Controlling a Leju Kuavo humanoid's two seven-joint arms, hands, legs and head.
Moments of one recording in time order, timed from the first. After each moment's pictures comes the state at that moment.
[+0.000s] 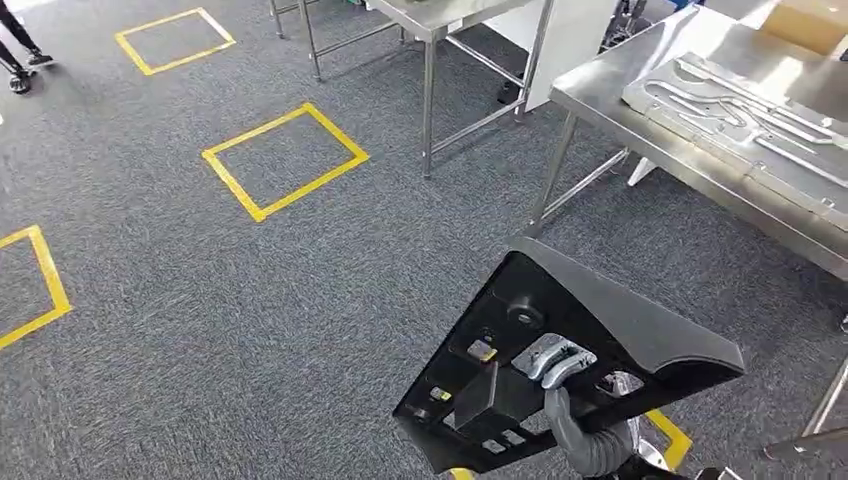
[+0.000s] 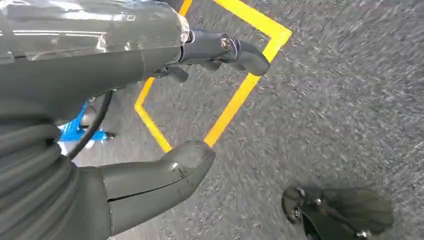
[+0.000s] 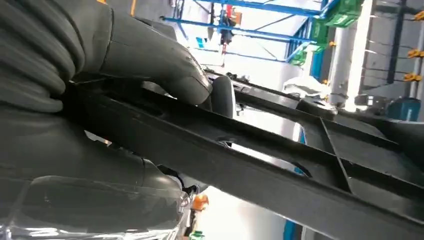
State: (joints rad) left arm -0.07 -0.12 1.03 -0.20 -1.33 0.29 -0.02; right arm 0.27 0.02 0.05 -2.01 0.04 0.37 -0.68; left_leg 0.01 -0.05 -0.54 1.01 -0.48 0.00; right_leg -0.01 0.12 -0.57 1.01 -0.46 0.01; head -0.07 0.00
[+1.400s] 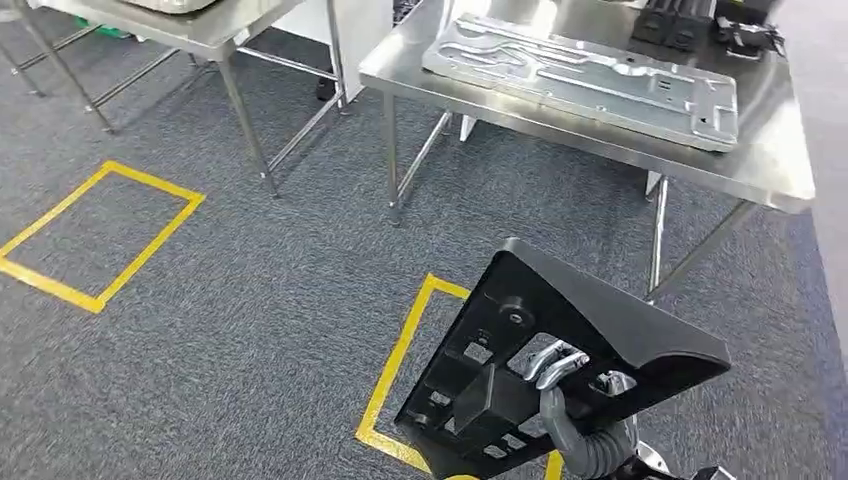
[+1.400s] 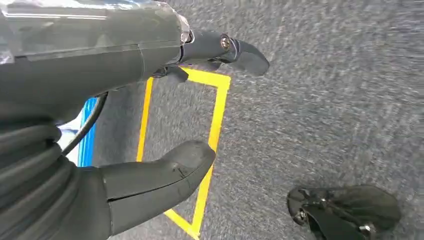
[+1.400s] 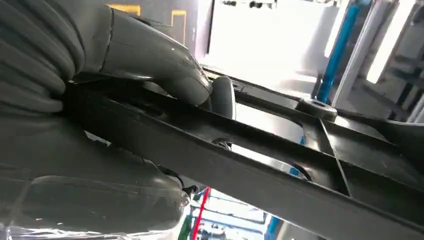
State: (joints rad) left arm -0.06 -0.14 1.05 -0.20 -1.34 0.28 -0.01; right arm 0.28 0.02 0.05 -2.03 0.06 0.36 -0.66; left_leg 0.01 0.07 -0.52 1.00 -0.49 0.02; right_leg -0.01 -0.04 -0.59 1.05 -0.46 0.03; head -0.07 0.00
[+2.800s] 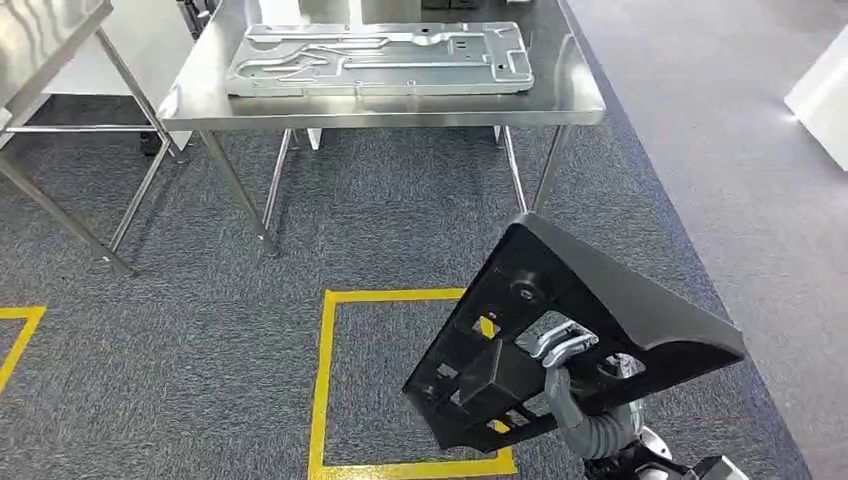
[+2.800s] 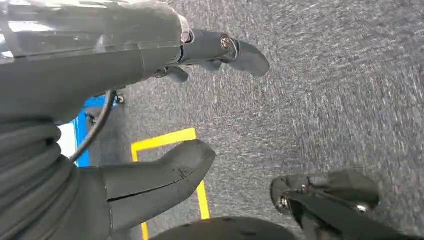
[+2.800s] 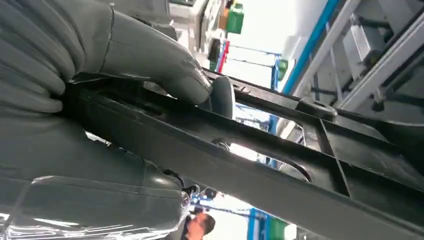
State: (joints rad) left arm -0.08 -0.14 1.04 -0.20 -1.35 0.27 0.00; right arm 0.23 0.03 0.05 -2.03 0.08 0.30 -0.66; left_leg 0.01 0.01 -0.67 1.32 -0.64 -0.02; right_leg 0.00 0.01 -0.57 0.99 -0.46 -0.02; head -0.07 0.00
